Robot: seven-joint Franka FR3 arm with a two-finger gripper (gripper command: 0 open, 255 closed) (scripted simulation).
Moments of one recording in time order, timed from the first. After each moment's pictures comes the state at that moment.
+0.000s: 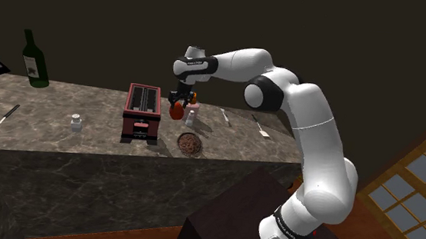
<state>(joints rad) 0.10 0.85 -0.21 -1.27 0.26 2.10 -0.05</state>
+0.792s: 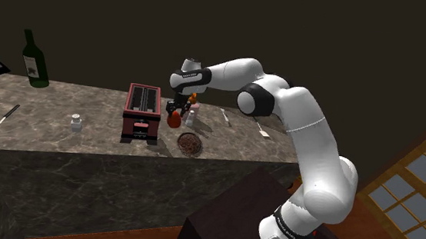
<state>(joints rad) 0.09 0.96 -0.19 -1.25 0.27 2.19 -0.06</state>
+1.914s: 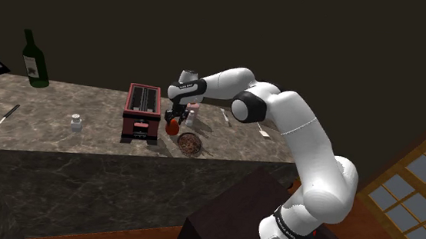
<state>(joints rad) 0.08 1.07 -0.17 -1.21 0.29 2.26 -0.07</state>
